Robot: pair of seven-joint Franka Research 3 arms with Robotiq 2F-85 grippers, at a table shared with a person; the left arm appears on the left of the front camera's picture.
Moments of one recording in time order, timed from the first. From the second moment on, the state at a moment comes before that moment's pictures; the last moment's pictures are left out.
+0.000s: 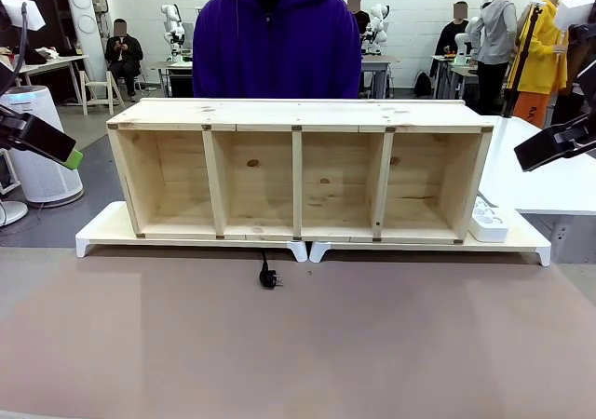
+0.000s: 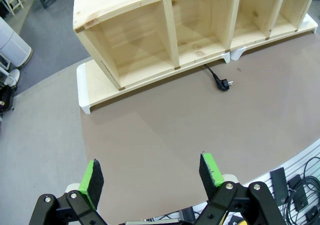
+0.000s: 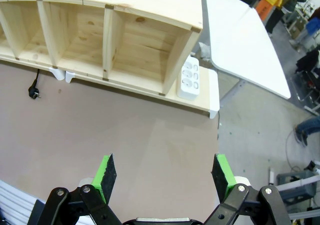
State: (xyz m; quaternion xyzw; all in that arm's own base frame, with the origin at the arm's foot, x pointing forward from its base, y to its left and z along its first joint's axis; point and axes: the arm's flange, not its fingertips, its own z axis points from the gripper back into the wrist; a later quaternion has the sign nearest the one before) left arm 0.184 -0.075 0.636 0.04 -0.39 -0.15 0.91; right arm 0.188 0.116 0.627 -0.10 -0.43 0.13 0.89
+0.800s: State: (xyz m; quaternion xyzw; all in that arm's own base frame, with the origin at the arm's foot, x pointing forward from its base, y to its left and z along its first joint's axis) left arm 0.184 -0.075 0.636 0.04 -0.39 -0.15 0.91; right arm 0.188 0.116 0.627 -0.10 -0.43 0.13 0.89
